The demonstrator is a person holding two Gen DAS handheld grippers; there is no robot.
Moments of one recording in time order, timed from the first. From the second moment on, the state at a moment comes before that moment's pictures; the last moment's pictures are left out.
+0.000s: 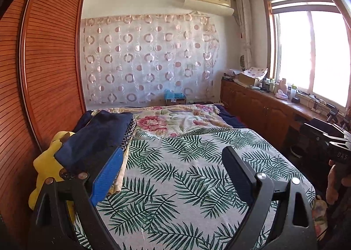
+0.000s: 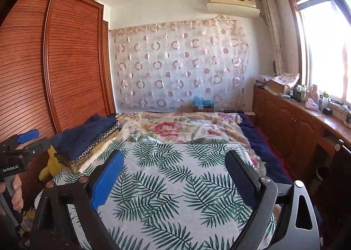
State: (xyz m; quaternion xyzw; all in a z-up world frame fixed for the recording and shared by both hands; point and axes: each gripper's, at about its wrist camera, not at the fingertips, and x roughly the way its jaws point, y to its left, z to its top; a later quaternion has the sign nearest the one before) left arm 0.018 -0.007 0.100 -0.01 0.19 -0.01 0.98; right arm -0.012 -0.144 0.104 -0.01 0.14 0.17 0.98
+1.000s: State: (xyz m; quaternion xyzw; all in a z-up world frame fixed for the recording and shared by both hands) left arm 0.019 -0.006 0.094 -0.02 0.20 0.00 0.98; right arm -0.005 -0.173 0.099 -0.02 0.13 0.17 0.98
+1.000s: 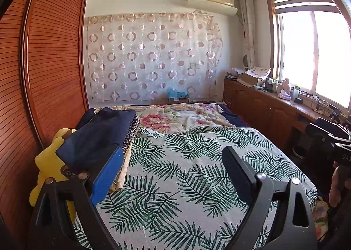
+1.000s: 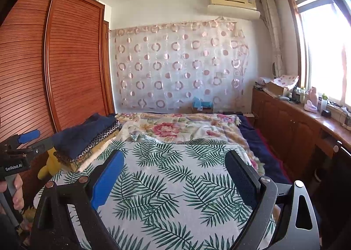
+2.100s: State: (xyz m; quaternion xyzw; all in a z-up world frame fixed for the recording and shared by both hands) left arm 0.020 -0.006 0.093 -0.02 0.20 0.00 0.98; right arm 0.001 -0.187 0.098 -0.02 0.13 0.18 0.97
